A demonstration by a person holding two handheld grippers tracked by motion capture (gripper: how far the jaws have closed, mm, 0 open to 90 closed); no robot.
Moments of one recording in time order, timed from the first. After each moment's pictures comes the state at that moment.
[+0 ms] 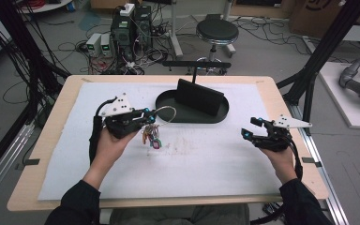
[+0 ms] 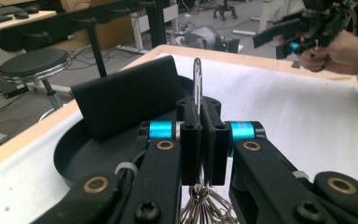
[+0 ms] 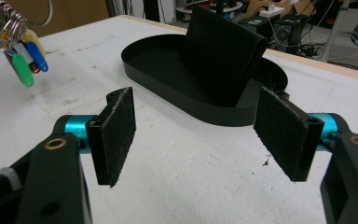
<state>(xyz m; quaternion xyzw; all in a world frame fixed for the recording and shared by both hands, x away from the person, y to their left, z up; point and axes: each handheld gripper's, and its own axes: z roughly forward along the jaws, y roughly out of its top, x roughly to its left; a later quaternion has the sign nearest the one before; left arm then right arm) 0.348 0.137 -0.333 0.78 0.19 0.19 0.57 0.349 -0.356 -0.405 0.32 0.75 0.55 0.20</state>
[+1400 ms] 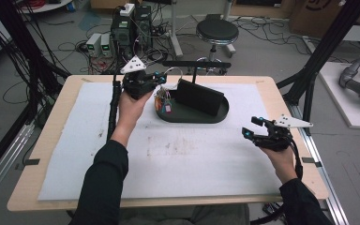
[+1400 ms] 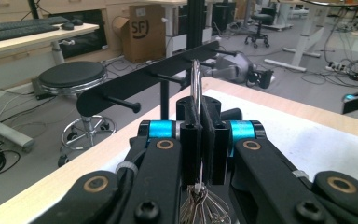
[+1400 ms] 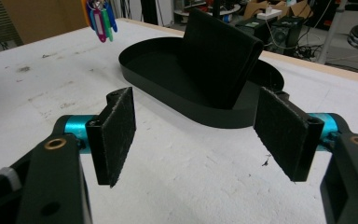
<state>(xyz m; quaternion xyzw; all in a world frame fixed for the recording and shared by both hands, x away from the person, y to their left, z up) 0.456 0.109 -0.308 0.73 0.26 0.21 0.60 0.350 -0.358 -0.405 0.33 0.74 0.55 0.20</state>
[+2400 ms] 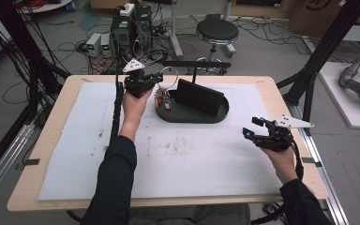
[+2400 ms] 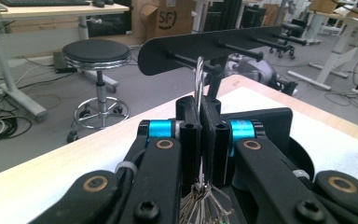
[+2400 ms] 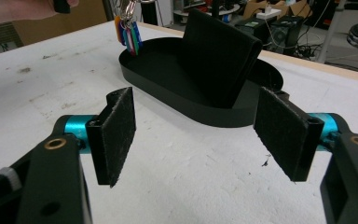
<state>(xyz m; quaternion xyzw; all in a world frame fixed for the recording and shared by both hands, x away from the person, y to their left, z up) 0.495 0.116 -0.344 0.70 0.34 0.21 0.59 0.348 -0.360 -0.404 0.33 0.74 0.55 0.20</state>
